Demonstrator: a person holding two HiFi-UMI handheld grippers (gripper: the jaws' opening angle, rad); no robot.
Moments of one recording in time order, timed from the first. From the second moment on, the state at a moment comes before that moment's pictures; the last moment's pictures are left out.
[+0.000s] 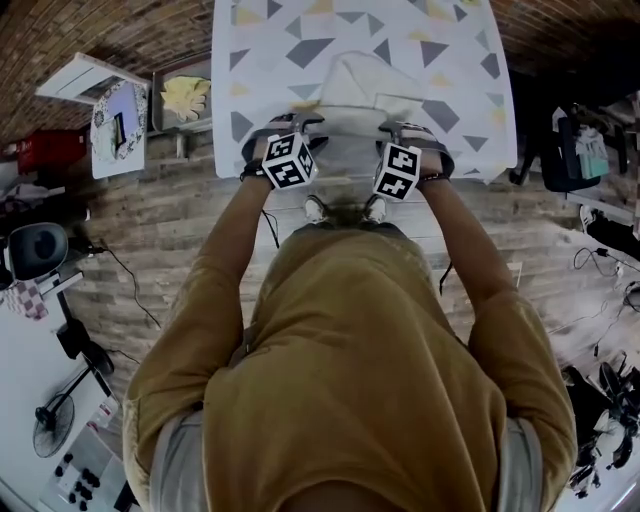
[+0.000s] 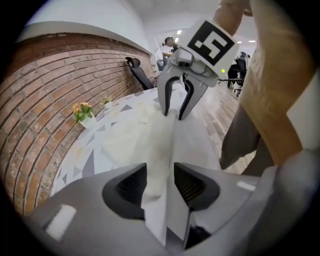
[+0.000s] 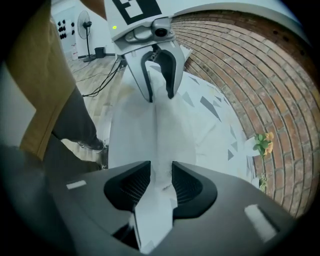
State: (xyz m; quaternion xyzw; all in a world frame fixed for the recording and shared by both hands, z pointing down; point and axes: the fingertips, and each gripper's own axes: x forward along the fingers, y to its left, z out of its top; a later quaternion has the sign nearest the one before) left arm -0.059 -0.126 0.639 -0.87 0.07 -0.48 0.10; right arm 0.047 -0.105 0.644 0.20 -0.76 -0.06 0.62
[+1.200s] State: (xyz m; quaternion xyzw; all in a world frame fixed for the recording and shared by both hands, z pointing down) left arm -0.057 -0.094 0.601 -0.89 0.02 -0.46 0.01; right arm 0.051 -0.064 0.609 0.18 -0.80 0.06 0.57
